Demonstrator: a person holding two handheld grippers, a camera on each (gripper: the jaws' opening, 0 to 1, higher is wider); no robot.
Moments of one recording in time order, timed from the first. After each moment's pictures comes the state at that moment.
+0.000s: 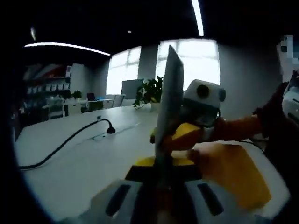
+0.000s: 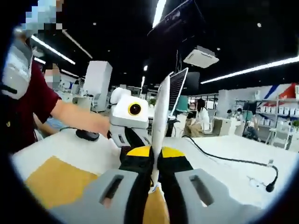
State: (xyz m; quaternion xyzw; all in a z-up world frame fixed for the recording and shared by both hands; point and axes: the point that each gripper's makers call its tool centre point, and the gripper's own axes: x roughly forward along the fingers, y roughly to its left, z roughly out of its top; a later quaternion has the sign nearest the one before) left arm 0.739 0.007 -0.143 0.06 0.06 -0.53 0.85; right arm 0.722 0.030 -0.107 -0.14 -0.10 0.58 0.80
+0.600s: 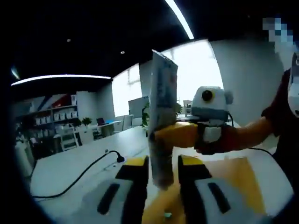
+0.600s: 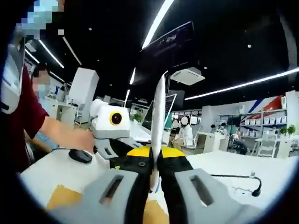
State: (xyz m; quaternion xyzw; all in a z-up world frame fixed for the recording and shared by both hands) left arm 0.705 -0.006 -0.070 0.08 -0.05 -0.49 0.87; right arm 0.695 -0.008 -0.025 0.03 -0.14 0.53 0.84
